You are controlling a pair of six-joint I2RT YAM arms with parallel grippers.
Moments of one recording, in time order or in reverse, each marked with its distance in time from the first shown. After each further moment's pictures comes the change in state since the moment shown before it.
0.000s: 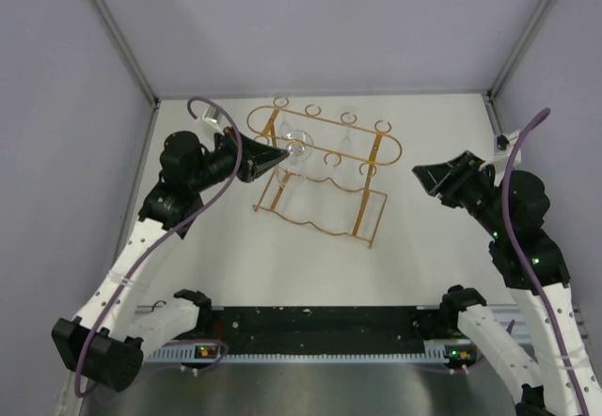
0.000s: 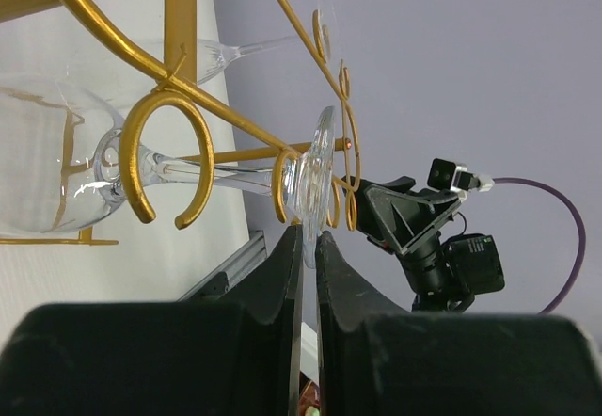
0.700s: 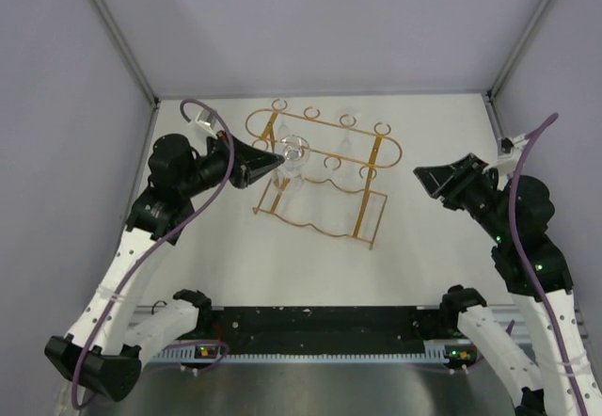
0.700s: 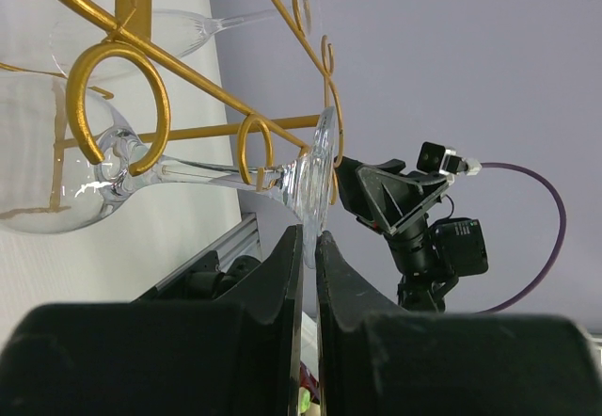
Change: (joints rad) left arm 0.006 -0.061 0.052 -0.133 0.028 -0.006; right arm 0.000 -0.029 0.000 0.000 -0.014 0.027
